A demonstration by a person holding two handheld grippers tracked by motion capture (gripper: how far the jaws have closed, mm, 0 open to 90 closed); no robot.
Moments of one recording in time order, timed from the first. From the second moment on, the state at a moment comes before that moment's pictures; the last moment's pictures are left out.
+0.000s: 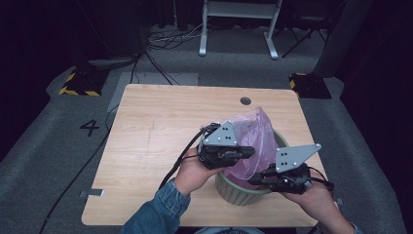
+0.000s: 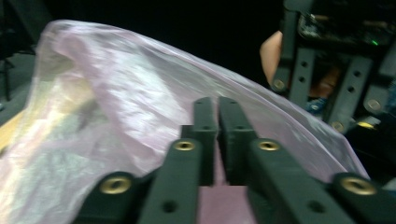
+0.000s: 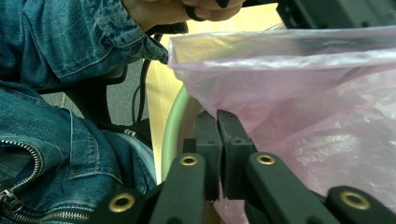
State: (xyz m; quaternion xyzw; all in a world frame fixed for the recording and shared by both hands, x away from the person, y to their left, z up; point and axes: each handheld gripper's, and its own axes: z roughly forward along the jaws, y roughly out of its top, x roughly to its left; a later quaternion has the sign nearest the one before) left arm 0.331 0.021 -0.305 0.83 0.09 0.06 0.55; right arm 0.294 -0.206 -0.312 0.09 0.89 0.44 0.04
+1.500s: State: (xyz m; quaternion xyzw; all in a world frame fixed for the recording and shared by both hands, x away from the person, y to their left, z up) left arm 0.315 0.052 -0.302 0.83 0.07 0.09 0.54; right arm 0.378 -0.254 -0.297 0.17 0.83 0.53 0.10
